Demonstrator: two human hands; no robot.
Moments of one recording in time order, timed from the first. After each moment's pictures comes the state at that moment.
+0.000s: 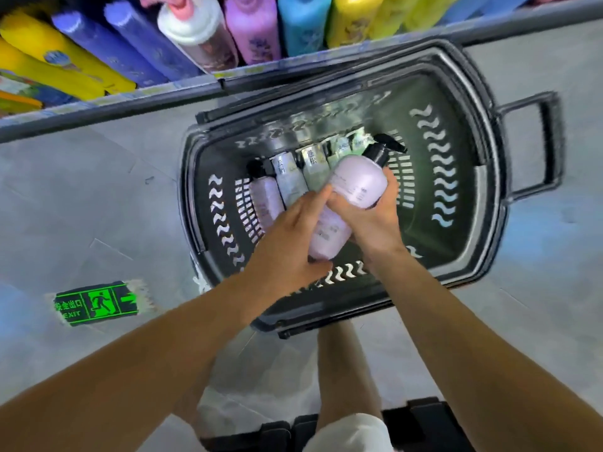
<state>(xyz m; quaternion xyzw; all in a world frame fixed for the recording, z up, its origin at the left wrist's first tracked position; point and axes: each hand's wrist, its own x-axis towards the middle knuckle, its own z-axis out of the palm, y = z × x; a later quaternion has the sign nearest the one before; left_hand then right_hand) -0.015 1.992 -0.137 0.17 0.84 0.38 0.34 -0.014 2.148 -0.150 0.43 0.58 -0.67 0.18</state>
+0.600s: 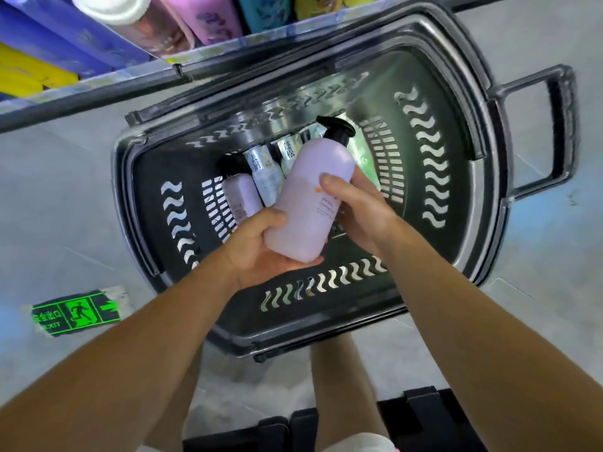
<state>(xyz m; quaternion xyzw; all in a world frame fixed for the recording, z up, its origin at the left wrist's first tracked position) -0.037 2.005 -0.203 -0.30 0.25 0.73 0.57 -0.041 2.194 -0.197 0.38 0.52 -0.70 0.33</state>
